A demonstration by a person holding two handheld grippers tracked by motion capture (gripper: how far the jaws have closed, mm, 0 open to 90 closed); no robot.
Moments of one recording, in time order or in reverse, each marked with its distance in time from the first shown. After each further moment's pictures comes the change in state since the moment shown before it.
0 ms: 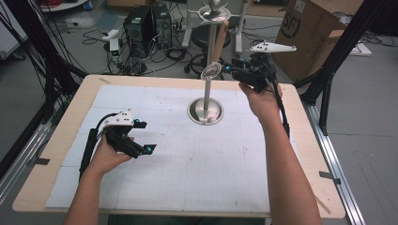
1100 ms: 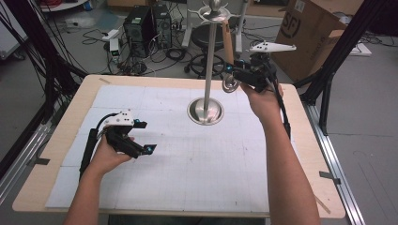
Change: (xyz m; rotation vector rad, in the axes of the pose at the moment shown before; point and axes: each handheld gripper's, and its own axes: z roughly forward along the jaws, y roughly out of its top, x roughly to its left) left arm 0.000 0.000 0.000 -0.002 -0.002 0.000; right arm -0.002 0.000 0.001 0.022 0.005 -0.008
